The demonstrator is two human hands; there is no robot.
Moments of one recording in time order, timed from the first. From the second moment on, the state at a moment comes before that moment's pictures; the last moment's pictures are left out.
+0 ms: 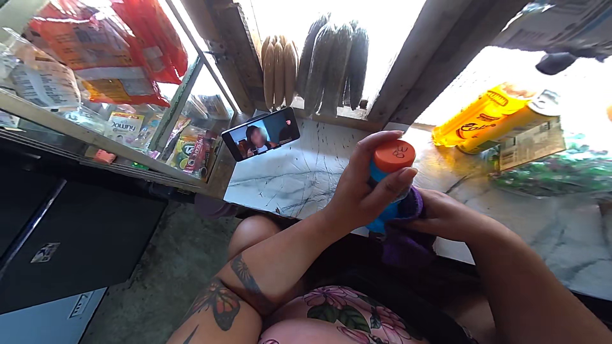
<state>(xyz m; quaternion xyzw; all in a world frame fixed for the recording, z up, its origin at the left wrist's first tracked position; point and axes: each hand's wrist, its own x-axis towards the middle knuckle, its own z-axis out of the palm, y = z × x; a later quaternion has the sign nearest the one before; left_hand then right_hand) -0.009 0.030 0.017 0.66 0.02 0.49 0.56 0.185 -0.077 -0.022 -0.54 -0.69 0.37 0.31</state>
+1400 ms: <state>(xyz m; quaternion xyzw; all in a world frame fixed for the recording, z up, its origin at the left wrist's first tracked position) -0.016 0.015 0.023 0.58 0.19 0.51 0.61 0.126 -0.084 -0.029 -0.68 -0.67 0.04 0.30</state>
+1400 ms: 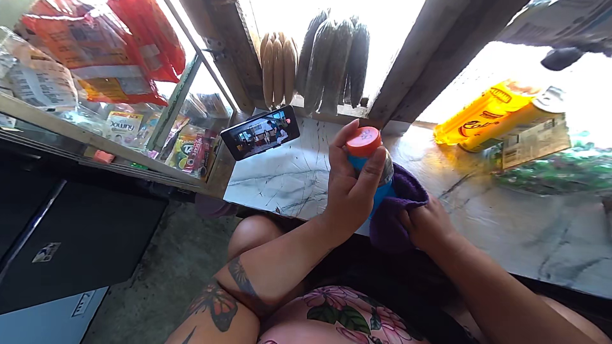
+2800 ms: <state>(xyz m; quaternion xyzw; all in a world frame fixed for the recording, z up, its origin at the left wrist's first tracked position) -0.007 0.006 0.014 0.76 -0.05 0.46 0.46 0.163 -0.094 0.017 -0.57 -0.69 0.29 0.33</state>
